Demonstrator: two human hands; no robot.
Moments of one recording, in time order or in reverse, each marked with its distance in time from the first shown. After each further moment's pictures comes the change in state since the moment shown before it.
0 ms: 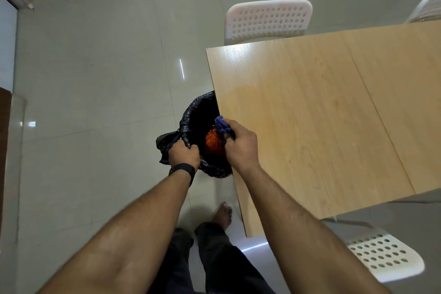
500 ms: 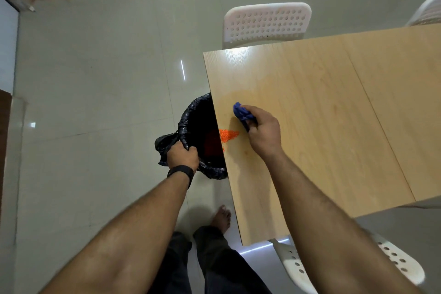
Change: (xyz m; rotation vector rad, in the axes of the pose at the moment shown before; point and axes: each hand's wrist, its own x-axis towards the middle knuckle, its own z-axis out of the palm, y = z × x) left_hand 0.005 0.007 0.011 0.011 0.023 -0.004; right_hand 0.054 0.022 -0.064 -0.116 0.051 -0.138
